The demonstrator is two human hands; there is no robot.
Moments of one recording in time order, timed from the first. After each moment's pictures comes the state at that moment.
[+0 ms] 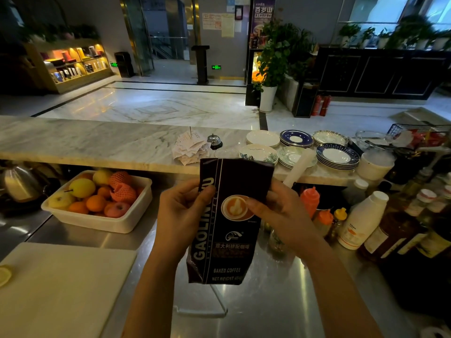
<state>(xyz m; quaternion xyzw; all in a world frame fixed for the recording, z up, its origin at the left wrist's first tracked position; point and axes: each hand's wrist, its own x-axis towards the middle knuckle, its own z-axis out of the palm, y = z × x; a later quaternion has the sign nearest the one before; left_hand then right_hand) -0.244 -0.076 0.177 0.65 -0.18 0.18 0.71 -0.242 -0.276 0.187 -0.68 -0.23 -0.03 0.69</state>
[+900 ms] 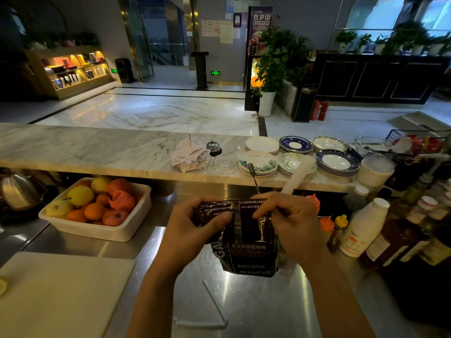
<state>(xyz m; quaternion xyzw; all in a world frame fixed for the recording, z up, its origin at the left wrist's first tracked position) -0.242 -0.071 0.172 0.71 -0.16 0.05 0.68 -0.240 -0.282 0.189 -0.74 -0.22 -0.17 0.61</state>
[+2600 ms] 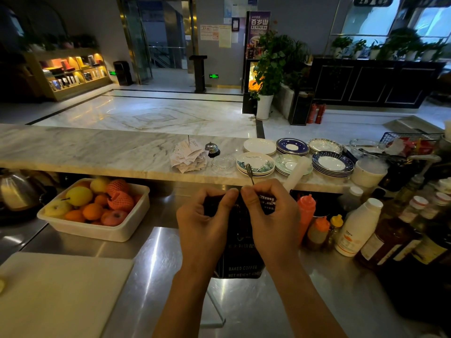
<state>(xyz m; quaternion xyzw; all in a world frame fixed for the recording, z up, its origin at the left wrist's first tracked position) -0.260 -0.124 0.198 0.68 -0.13 0.33 0.64 -0.257 -0.235 0.200 -0.72 -0.11 -0.35 0.59</state>
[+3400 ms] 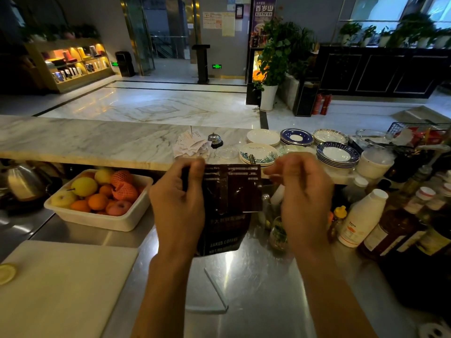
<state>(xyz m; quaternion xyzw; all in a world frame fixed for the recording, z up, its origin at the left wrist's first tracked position) -0.262 -0.091 0.222 0.75 -0.07 0.41 0.52 -0.258 -0.259 0.223 -0.71 -0.09 -0.35 0.61</state>
